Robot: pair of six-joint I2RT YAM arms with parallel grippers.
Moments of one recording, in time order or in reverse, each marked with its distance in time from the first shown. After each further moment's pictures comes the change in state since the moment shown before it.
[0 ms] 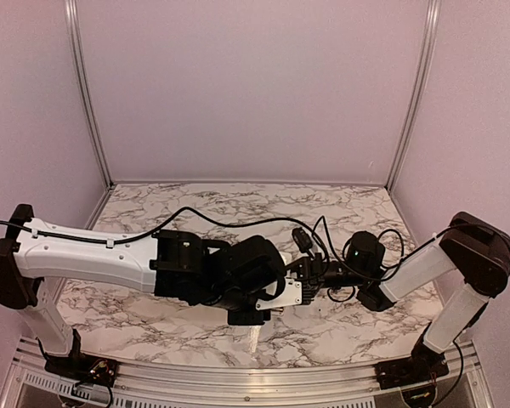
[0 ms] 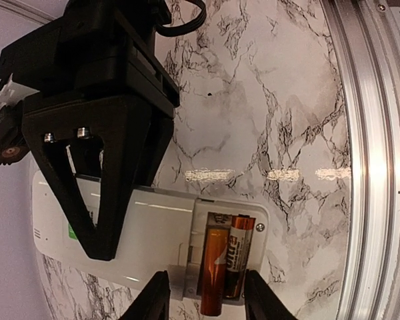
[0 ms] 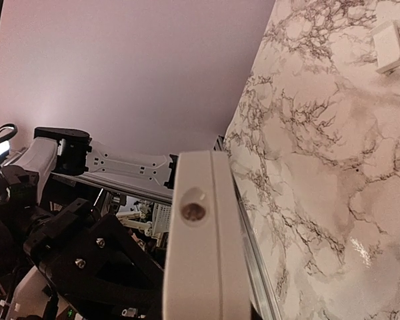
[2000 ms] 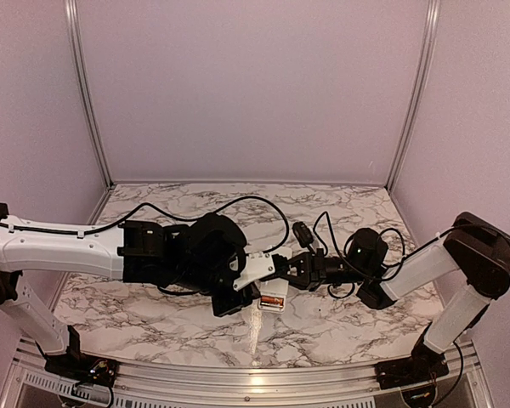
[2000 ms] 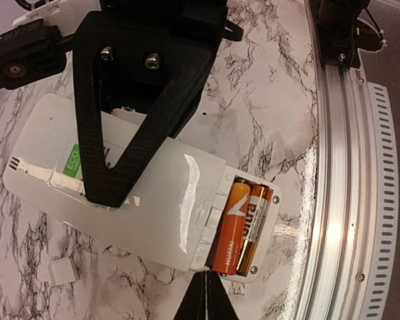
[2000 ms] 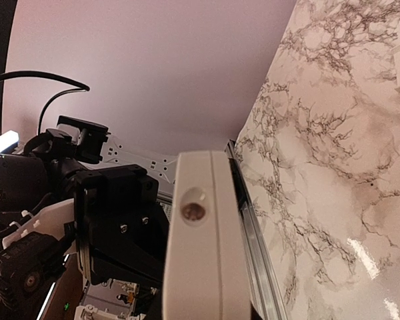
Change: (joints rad) left arm 0.125 -0.188 -0.229 0.202 0.263 -0.203; right arm 0.000 -0.019 0.016 0.035 0.003 0.010
